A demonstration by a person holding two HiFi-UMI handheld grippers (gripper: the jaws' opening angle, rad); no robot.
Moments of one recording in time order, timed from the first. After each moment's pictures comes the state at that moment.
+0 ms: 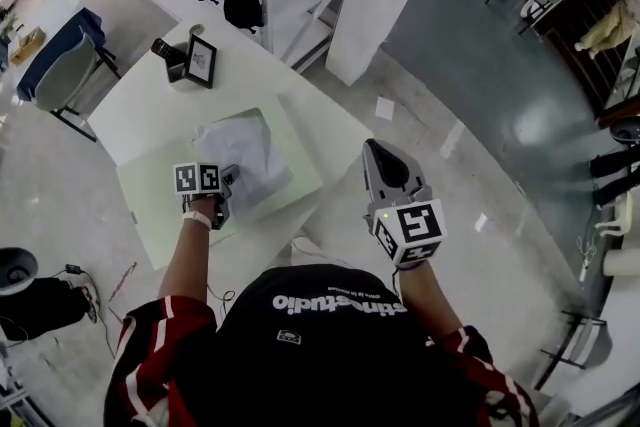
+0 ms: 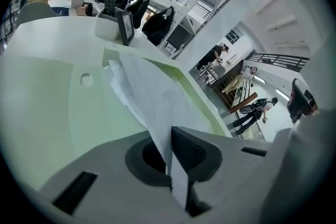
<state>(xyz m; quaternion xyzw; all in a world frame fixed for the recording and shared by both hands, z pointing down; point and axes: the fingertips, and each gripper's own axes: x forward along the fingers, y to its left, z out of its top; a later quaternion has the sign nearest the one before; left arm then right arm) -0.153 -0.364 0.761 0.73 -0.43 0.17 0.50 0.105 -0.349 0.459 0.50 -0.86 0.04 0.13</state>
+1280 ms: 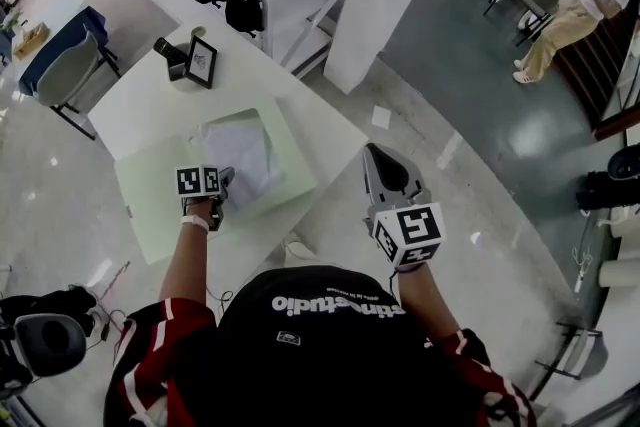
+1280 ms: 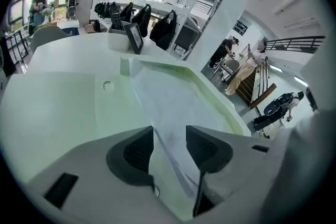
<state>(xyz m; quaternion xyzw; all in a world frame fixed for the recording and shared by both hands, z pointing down) -0.174 -0.353 0.761 0.70 -0.51 0.22 0.45 0.119 -0.335 0.450 0.49 -0.86 0.03 0.13</state>
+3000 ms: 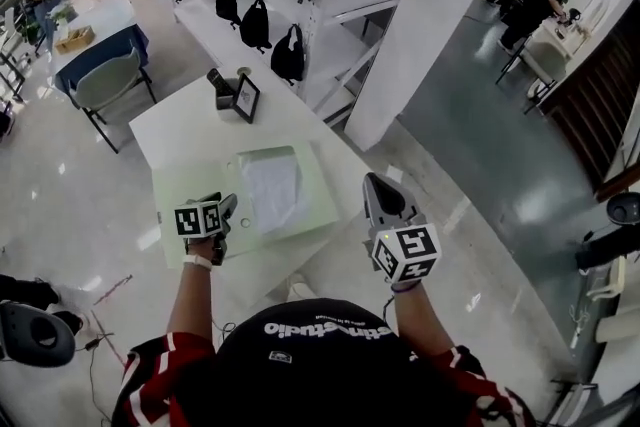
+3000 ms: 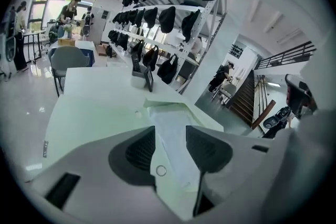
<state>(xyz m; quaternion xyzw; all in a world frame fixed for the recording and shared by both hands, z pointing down) -0.239 -0.298 0.652 0.71 -0.57 0.11 0.38 0.052 -0.313 0.415 0.45 -0.89 0.02 0.10</state>
